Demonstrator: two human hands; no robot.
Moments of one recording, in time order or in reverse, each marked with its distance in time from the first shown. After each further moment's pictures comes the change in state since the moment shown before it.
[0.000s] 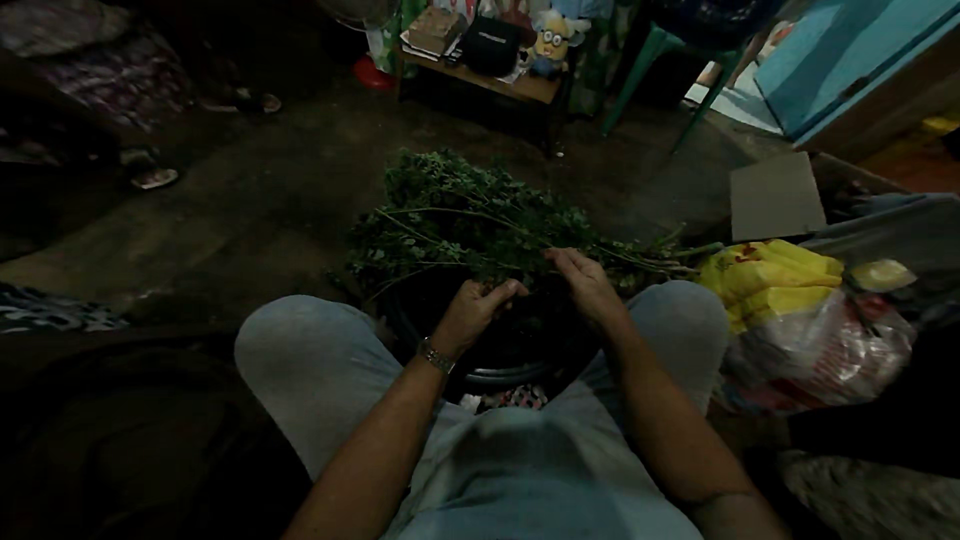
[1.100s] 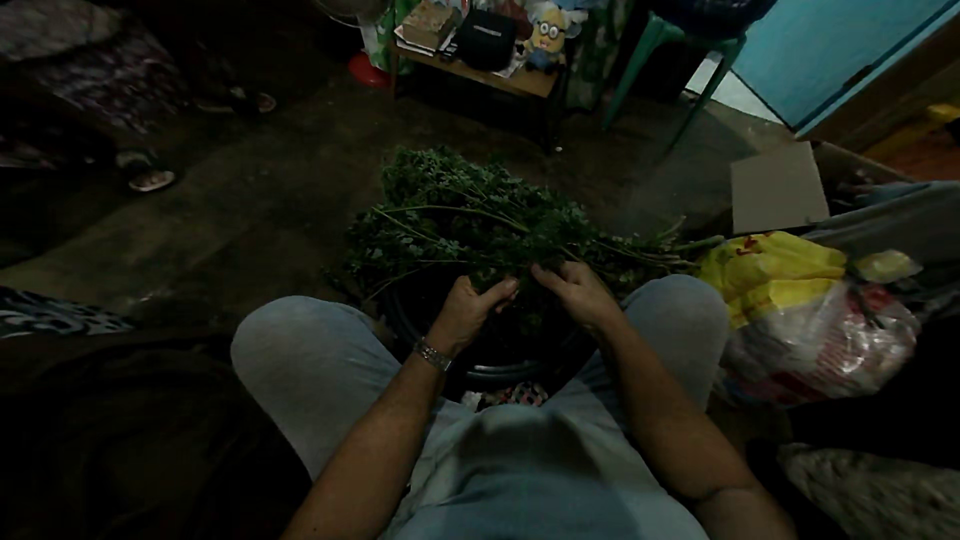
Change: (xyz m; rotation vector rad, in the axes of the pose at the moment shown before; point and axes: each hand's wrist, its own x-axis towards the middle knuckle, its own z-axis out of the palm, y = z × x) left_hand 0.001 -0.005 0.001 -0.169 0.038 0.040; right_hand -0.006 -0.006 0.005 0.093 -0.146 0.091
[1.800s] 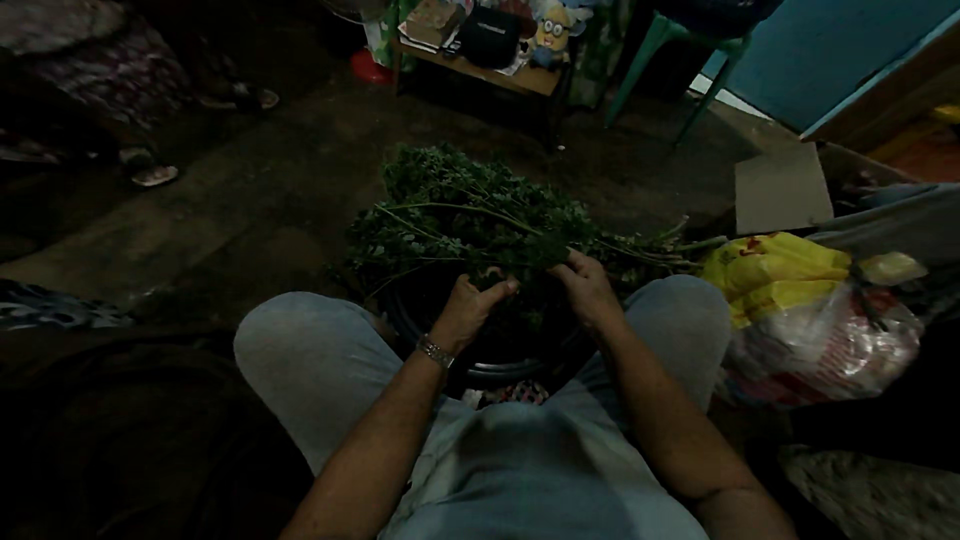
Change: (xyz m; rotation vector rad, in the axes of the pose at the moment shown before) left_hand -0.001 0.000 0.001 0.034 0.058 -0.022; right_hand 0.001 0.005 0.004 0.019 0.174 -0.057
